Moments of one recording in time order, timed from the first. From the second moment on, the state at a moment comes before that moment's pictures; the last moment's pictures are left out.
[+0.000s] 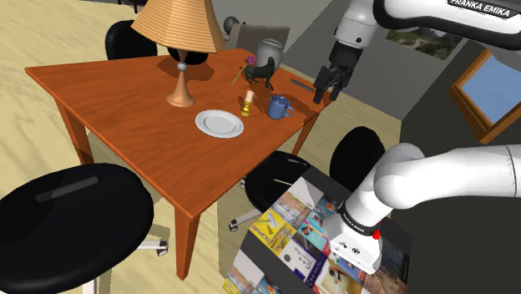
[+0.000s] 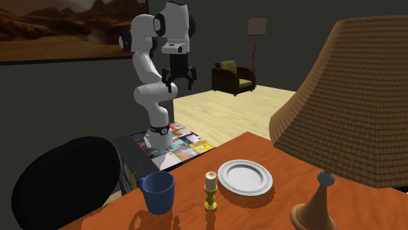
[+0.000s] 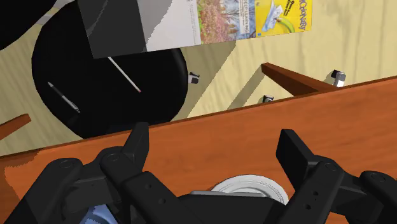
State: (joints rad) arm 0.00 -0.83 -0.04 -2.45 -0.01 1.56 0.16
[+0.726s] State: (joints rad) arm -0.01 -0.50 -0.10 -2.34 -0.03 1.80 0.10
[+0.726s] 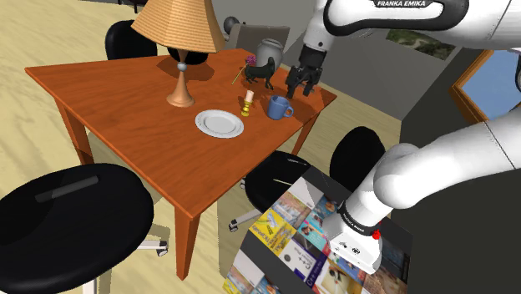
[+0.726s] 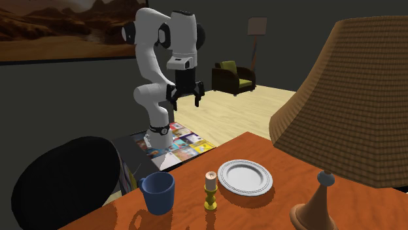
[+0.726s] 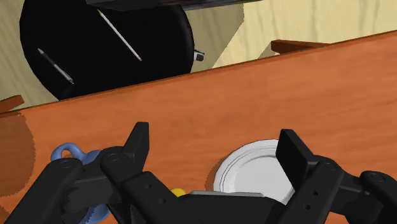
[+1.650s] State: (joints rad) arm -0.02 0.05 -0.17 -1.96 0.02 1.99 -0.02
